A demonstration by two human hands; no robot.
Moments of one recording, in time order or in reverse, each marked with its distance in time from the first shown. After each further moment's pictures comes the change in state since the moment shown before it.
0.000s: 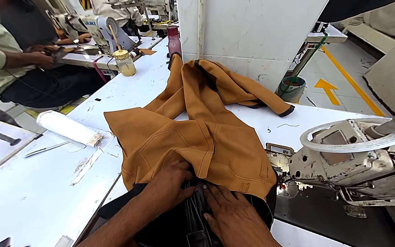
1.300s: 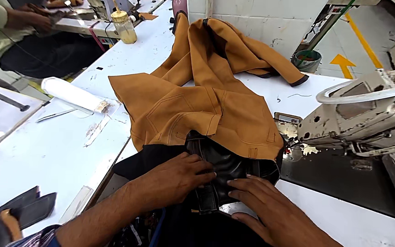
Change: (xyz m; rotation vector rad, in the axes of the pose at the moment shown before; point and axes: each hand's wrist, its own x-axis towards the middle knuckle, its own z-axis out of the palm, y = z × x) left_hand -0.058 0.014 0.024 0.192 0.042 0.571; right_hand -0.081 0.028 -0.003 0.421 0.173 -0.245
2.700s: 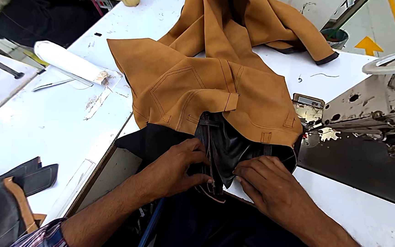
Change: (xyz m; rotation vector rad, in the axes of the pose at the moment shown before) left_hand -0.019 0.024 0.021 -0.404 0.262 -0.373; right_hand 0.015 -0.003 0.009 -0.129 0.098 0.007
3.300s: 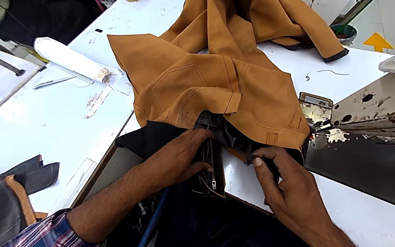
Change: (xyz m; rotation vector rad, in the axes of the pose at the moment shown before) left_hand 0.017 -0.012 -0.006 0.104 -0.022 -0.026; right_hand 0.014 -0.010 -0.009 0.223 0.198 0.373
